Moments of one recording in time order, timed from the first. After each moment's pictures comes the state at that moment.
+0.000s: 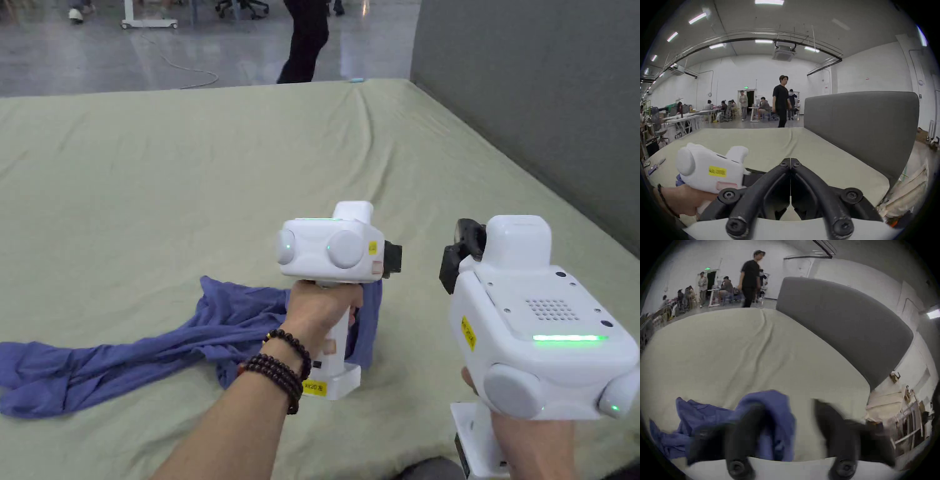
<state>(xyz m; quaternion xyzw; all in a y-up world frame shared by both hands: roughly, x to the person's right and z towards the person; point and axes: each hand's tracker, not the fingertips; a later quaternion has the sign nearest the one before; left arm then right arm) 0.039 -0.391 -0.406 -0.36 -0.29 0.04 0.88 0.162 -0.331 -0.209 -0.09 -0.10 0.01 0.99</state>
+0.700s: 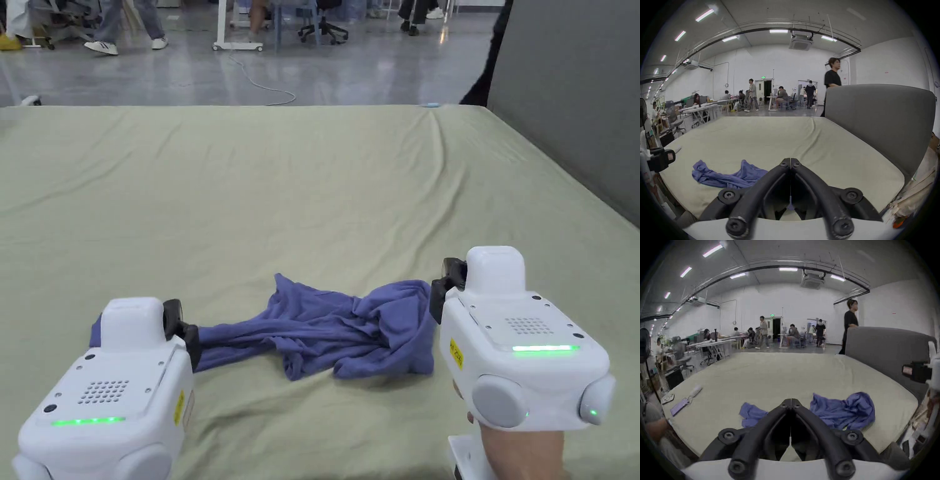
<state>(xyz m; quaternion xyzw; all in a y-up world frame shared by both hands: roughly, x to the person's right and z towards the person) -0.230 -0.389 -0.175 -0.14 0.01 0.02 0.99 0.093 -0.349 -0.218 -0.14 0.00 0.02 0.99</state>
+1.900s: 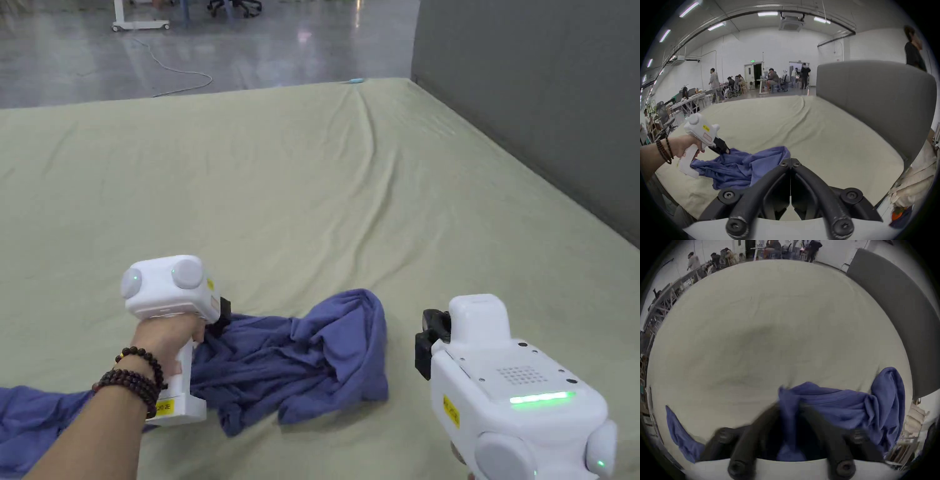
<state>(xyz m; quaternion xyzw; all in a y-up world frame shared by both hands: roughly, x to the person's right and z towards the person) -0.139 -0.465 -0.509 -0.55 -0.09 0.03 0.83 0.149 -0.391 -0.257 -0.25 -0.04 -0.01 0.97</state>
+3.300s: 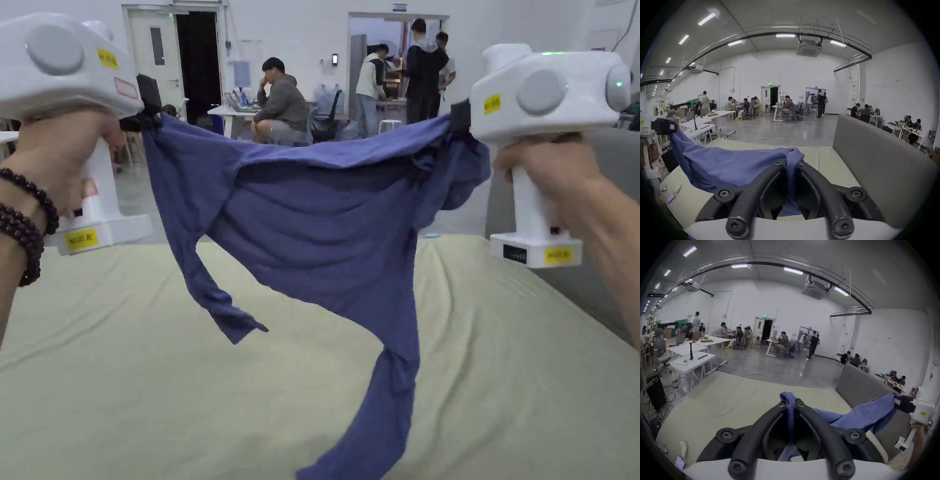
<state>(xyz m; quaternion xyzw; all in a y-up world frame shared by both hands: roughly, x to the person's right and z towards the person) -0.313 0.010 -0.526 -0.13 -0.05 0.11 0.98 0.136 -0.010 -0.526 -0.12 0.03 0.03 0.99</state>
